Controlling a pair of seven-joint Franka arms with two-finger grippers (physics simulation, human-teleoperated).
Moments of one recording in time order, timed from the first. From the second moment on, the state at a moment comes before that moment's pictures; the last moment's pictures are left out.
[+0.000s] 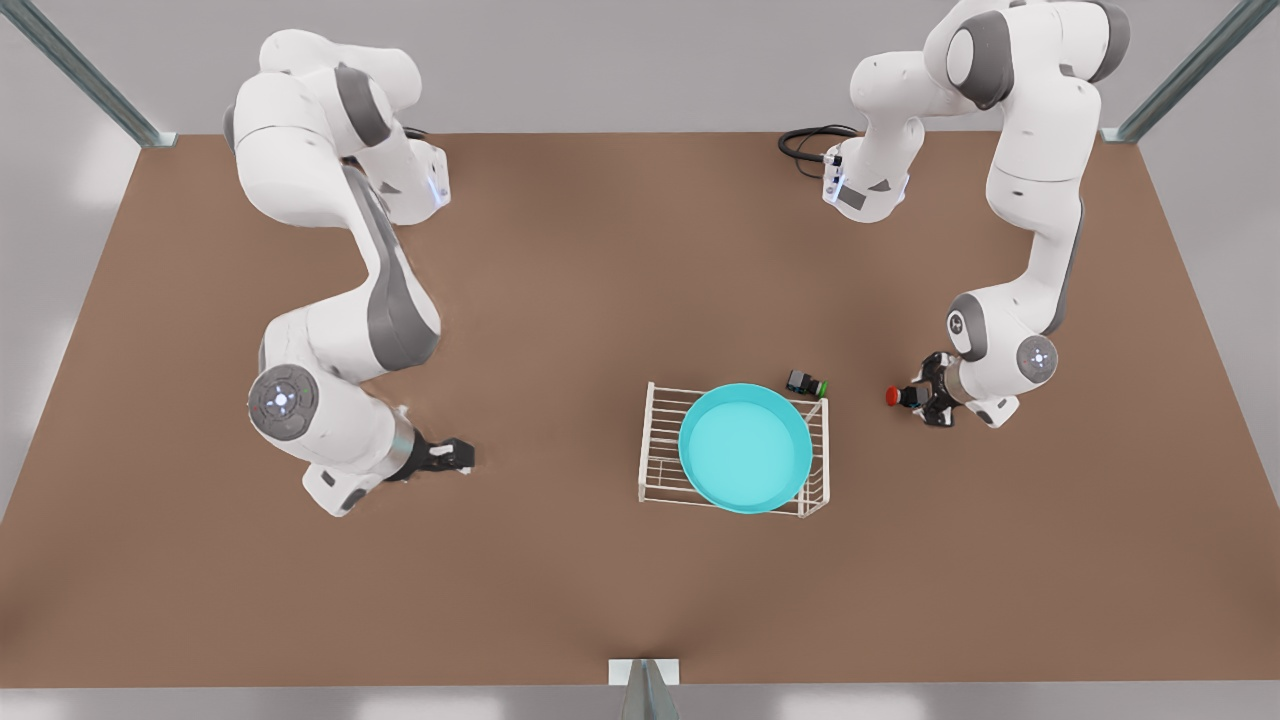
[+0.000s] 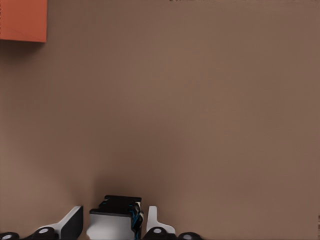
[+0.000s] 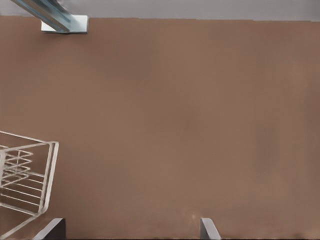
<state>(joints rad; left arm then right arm) 0.01 0.42 0.08 -2.24 -0.20 2.48 -1.27 0.17 0.71 0.09 -0.93 0.02 1.59 0.19</state>
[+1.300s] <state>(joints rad) -0.39 0.60 -0.05 -1.35 -0.19 1.91 -1.67 0.07 0.23 -0.04 -1.35 0.05 1.30 -0.10</state>
